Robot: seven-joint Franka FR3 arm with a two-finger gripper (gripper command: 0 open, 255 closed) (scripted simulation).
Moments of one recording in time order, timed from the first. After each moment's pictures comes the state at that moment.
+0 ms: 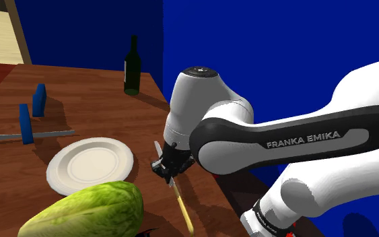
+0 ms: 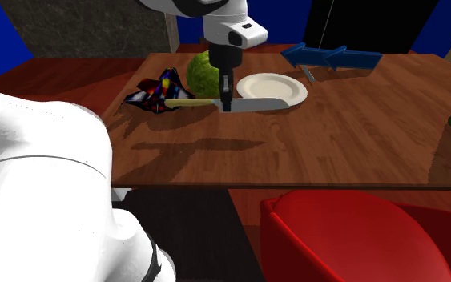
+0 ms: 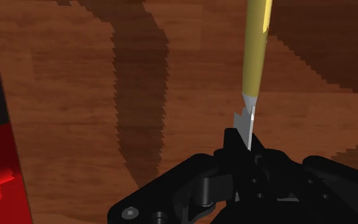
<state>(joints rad) 0.03 -0.55 0.73 -2.64 0.42 2.18 0.78</state>
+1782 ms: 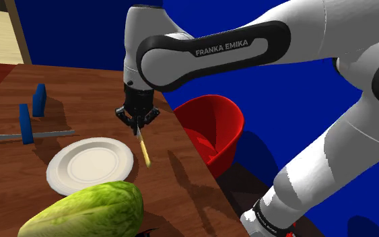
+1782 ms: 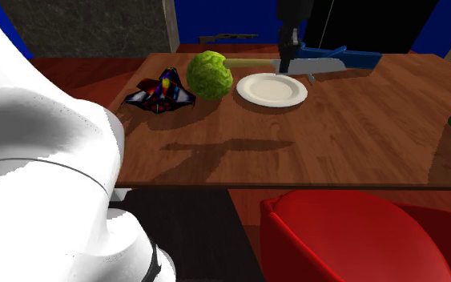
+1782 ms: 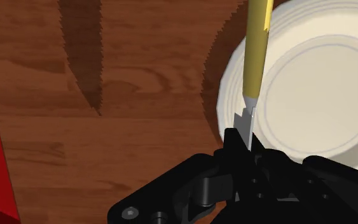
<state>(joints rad) -0.21 -0.08 0.77 -2.09 0.05 2.04 0.88</state>
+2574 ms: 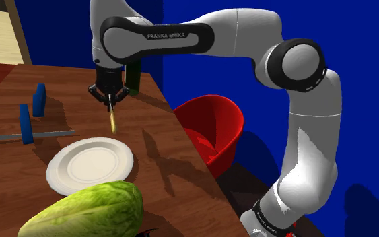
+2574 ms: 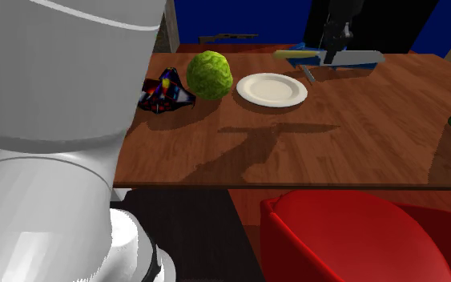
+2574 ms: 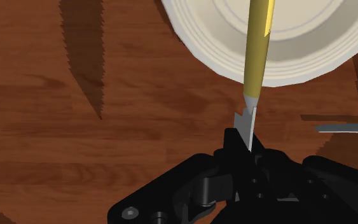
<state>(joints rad) -0.08 0.49 0.69 -1.47 -0.33 1.86 0.99</state>
